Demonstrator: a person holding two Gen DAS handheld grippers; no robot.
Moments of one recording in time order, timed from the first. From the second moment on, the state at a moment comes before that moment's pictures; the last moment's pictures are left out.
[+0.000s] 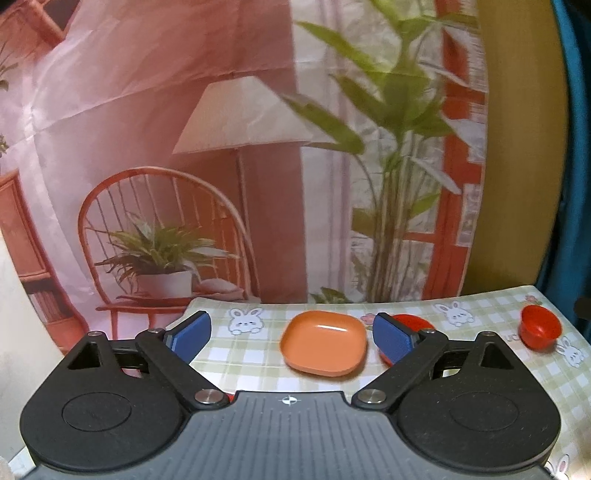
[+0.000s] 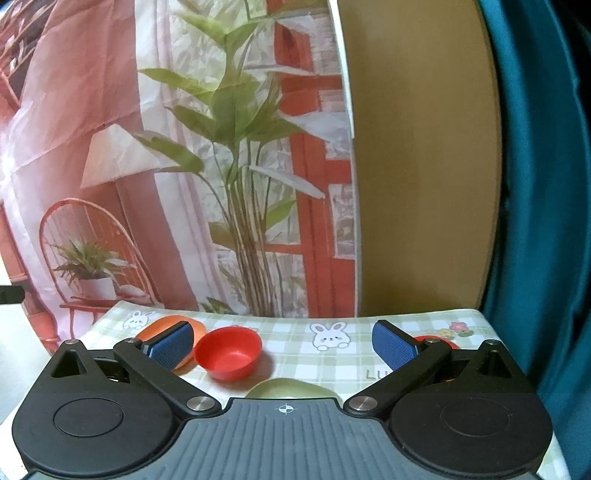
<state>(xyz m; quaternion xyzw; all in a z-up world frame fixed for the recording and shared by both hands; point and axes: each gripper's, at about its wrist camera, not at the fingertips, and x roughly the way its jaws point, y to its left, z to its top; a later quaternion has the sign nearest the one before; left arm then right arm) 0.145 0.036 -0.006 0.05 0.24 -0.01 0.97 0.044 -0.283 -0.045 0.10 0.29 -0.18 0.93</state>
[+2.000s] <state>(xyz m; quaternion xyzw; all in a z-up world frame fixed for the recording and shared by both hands) 0.359 -0.347 -0.225 0.07 0.44 -0.25 0.86 0.037 -0.515 -0.232 0.21 0.39 -0.31 0.84</state>
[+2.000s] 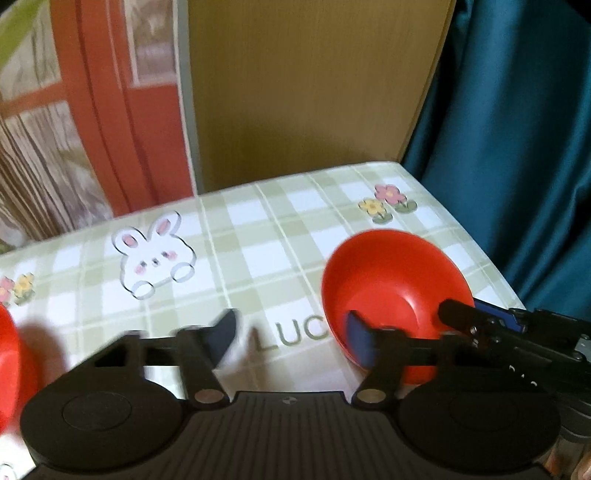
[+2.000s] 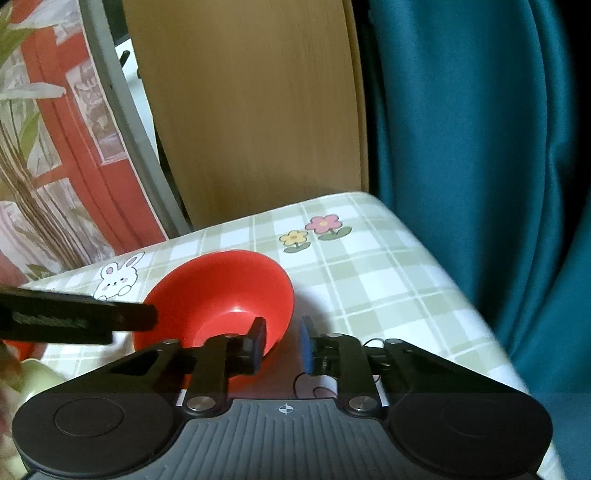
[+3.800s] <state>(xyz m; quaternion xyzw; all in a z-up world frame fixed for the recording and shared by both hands) 0.204 -0.062 -0.029 0.00 0.34 -0.17 0.92 0.123 -0.260 -0.050 0.21 0.35 -0.14 0.90</state>
